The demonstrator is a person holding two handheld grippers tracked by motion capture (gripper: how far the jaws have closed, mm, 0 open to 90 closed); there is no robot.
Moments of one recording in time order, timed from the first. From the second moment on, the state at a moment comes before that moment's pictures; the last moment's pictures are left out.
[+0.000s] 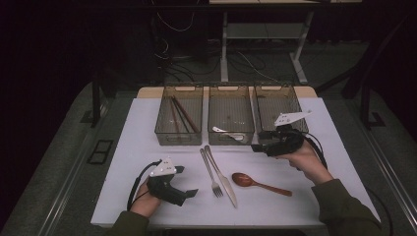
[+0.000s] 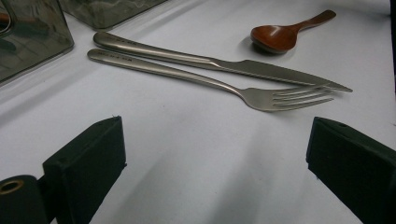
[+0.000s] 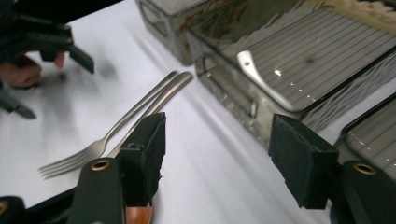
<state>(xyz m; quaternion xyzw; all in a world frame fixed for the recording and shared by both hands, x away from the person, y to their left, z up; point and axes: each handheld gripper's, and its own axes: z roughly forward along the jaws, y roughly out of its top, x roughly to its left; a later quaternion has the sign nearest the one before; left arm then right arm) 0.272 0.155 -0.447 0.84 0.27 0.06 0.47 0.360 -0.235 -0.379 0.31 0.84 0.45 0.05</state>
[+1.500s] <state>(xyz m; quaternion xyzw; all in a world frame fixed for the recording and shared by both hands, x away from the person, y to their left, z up) 0.272 0.155 -0.447 0.84 0.27 0.06 0.46 0.304 -0.195 -0.446 0.25 0.90 0.36 0.01</state>
